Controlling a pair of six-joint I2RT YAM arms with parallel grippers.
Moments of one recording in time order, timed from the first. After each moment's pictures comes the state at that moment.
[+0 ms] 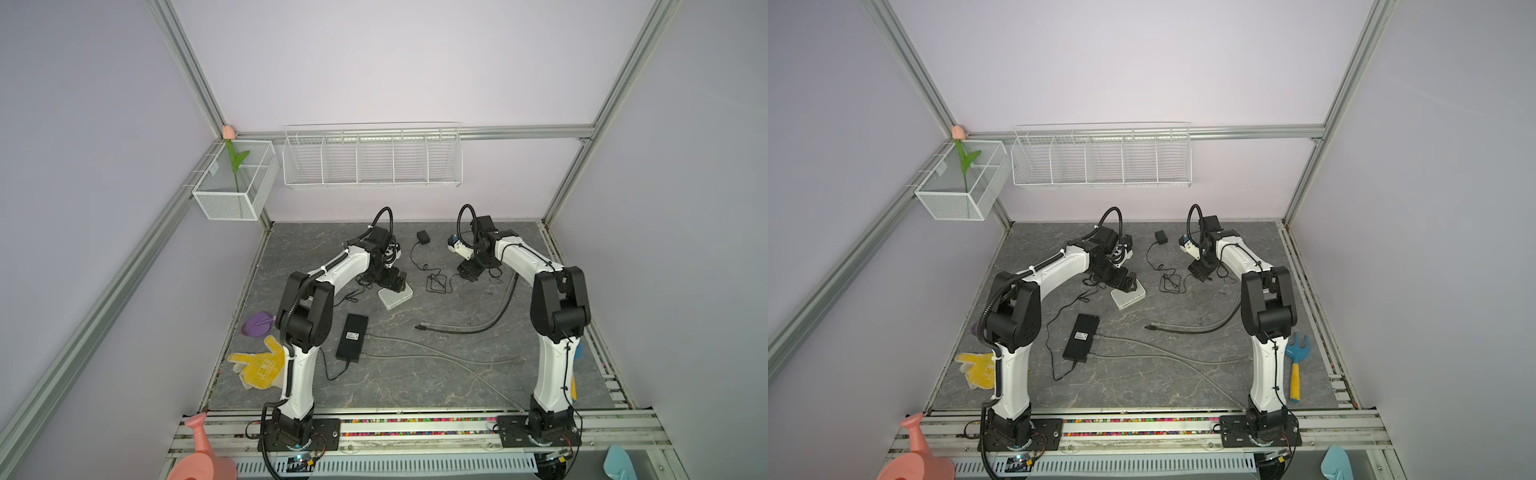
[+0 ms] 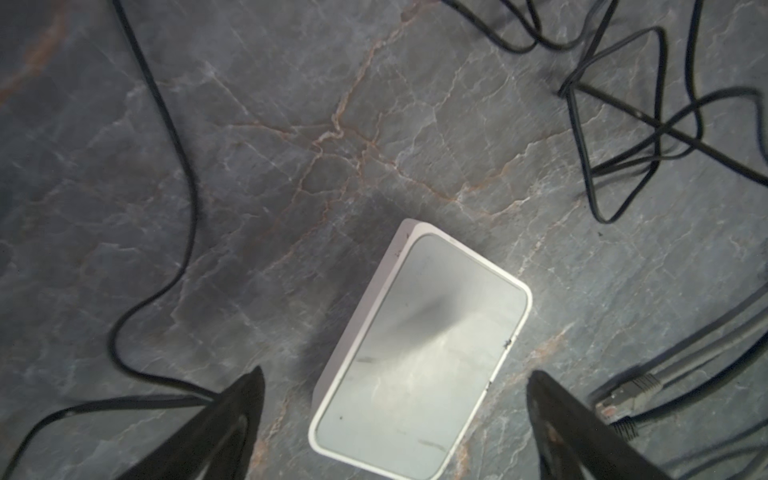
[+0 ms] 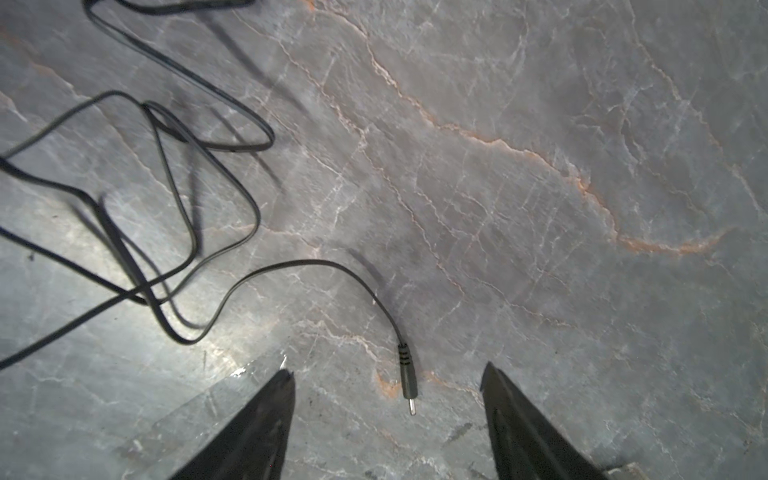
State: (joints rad) left arm -0.50 2.11 1.70 -0.81 0.21 0.01; right arm 0.23 2.12 1.73 -0.83 -0.06 -0.61
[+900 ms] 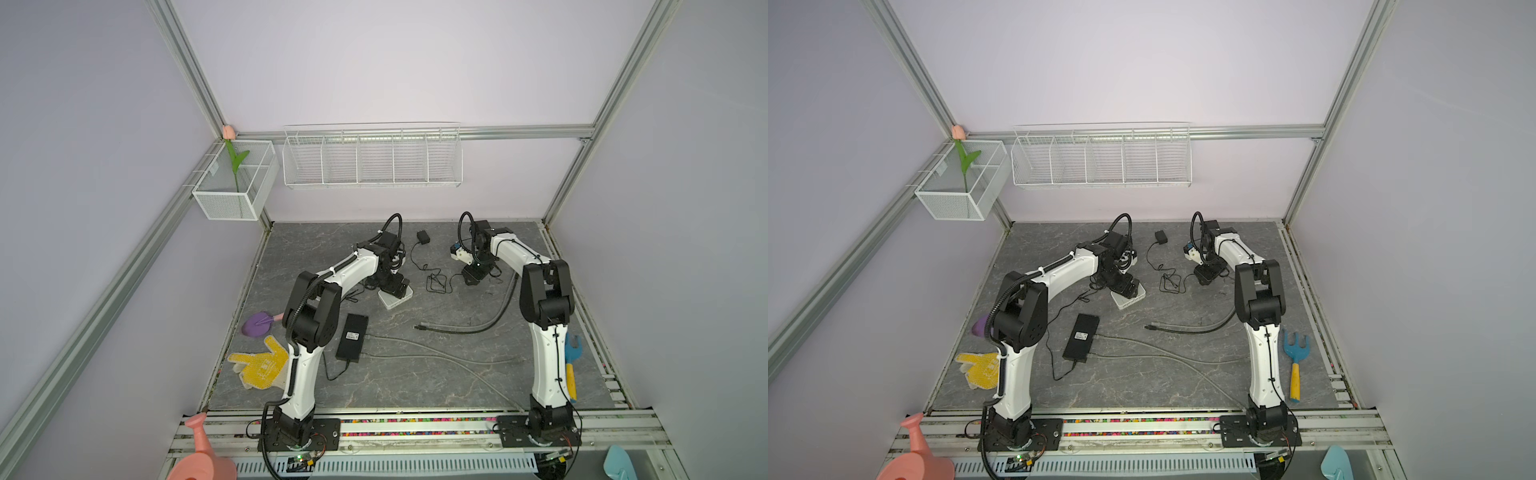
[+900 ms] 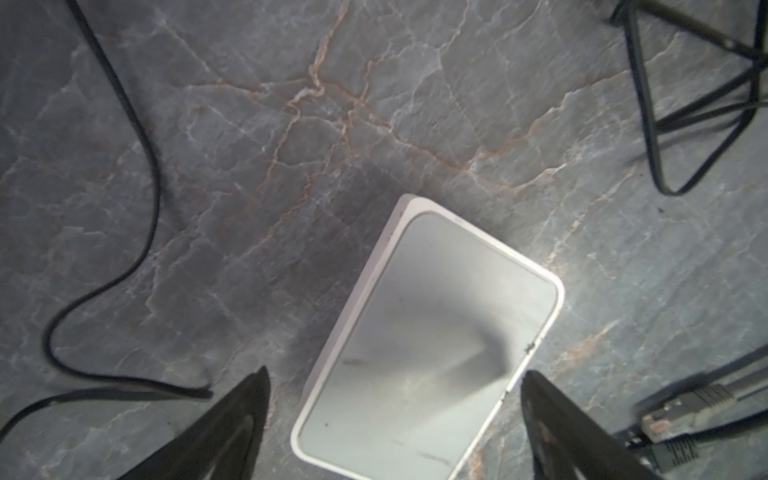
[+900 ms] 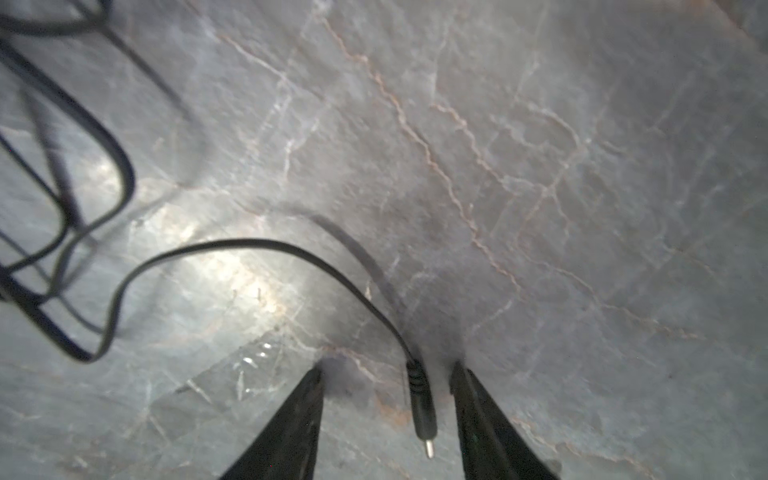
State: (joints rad) left arm -0.56 2.13 1.69 -0.84 0.11 0.02; right arm 0.20 2.29 1.86 -1.00 -0.04 -0.58
